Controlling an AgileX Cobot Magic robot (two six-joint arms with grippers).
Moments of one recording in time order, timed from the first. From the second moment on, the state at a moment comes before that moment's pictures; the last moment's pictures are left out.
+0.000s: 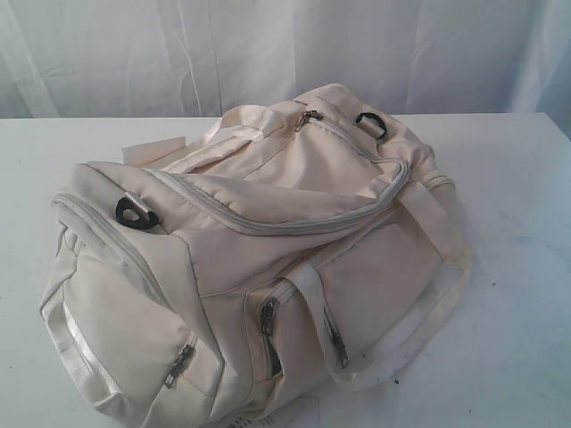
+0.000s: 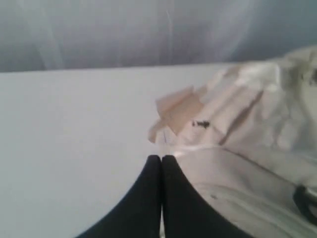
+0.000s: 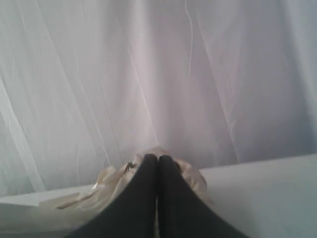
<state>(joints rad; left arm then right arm) -0.15 0.75 -0.68 -0.06 0.38 0.00 0.35 0.01 -0.06 0.04 -0.08 0.26</state>
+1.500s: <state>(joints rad) -0.65 1.33 -0.96 -0.43 0.80 0.93 0.35 1.27 -1.00 0.32 0.97 -0.30</state>
